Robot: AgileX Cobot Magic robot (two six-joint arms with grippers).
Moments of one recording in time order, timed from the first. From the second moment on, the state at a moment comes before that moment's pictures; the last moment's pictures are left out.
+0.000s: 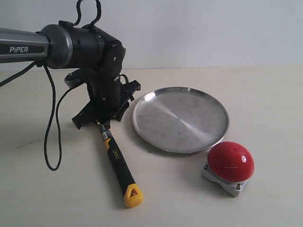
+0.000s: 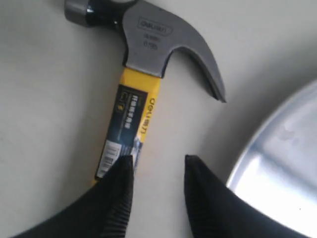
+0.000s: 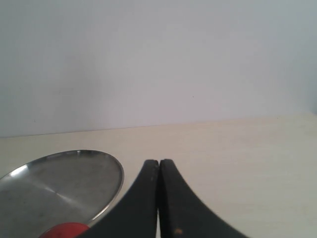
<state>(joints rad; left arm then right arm) -0.61 2.19 -1.66 0.19 0.95 -1.40 0.00 0.01 0.00 0.06 0.14 0.04</state>
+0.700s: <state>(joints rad) -0.57 2.25 -1.66 0.21 0.96 -1.37 0.00 0.01 0.00 0.06 0.14 0.04</state>
